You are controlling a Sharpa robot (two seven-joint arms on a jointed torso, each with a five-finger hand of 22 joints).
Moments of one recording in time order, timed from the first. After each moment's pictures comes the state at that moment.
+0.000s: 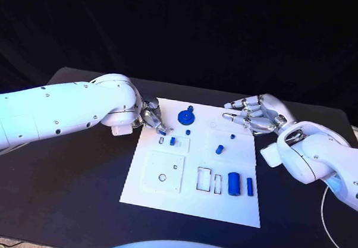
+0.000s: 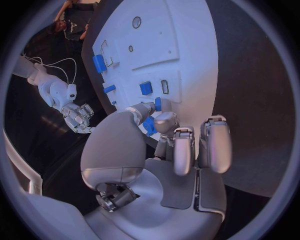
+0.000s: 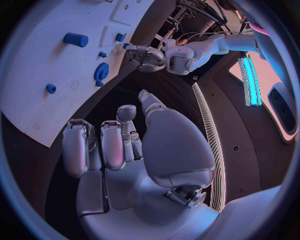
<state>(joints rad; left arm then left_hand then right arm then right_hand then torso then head) 1.29 -0.70 -0.05 1.39 -1.03 0.16 -0.57 1.18 -0.15 0.57 0.17 0.33 0.94 0.04 0.60 0.65 1.35 -0.04 1.07 0.97 1.47 -0.08 1.57 1.31 0.05 1.47 0.02 1.44 1.31 1.01 -0.91 0.19 1.63 -0.88 -0.36 0.03 1.30 -0.09 0.12 0.14 0.26 0.96 0.15 0.07 0.07 1.27 0.06 0.84 1.04 1.46 -0.02 1.36 1.26 0.05 1.39 0.09 1.44 1.30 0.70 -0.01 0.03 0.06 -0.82</state>
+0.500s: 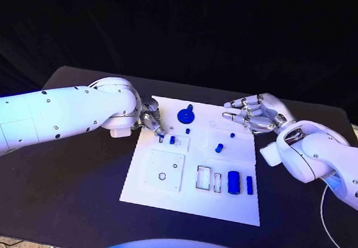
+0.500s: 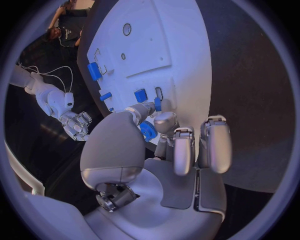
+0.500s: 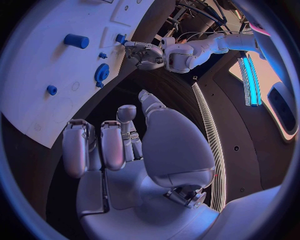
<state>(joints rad) 1.28 -0.70 -0.05 1.41 -1.09 0.18 -0.58 1.17 -0.16 0.58 0.16 0.34 0.94 0.04 0.60 0.65 1.35 -0.04 1.07 0.97 1.47 -0.08 1.57 1.31 0.05 1.47 0.02 1.44 1.31 1.01 -0.91 0.19 1.62 -0.88 -0.36 0.03 1.30 -0.09 0.12 0.14 0.26 0.96 0.15 0.07 0.07 1.27 0.06 0.84 1.04 1.46 -0.02 1.36 1.26 0.05 1.39 0.09 1.44 1.30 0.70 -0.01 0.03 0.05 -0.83</state>
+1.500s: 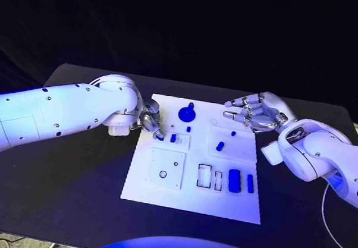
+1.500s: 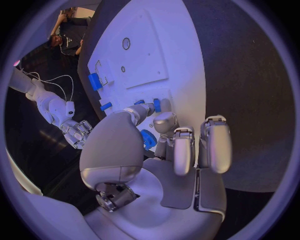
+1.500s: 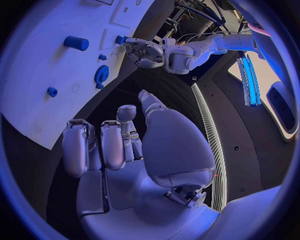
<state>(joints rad) 1.28 -0.70 -0.04 1.41 -1.11 0.27 -0.59 1.15 -0.17 0.59 0.15 0.38 0.96 0.04 0.60 0.64 1.35 -0.04 1.07 0.97 1.47 -0.08 1.57 1.31 0.05 1.47 0.02 1.44 1.31 1.01 -0.91 0.19 1.62 -0.88 -0.34 0.03 1.30 -0.09 0.12 0.14 0.26 0.96 0.15 0.07 0.07 1.27 0.06 0.84 1.04 1.46 -0.02 1.35 1.26 0.05 1.39 0.09 1.43 1.30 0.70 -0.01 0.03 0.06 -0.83</state>
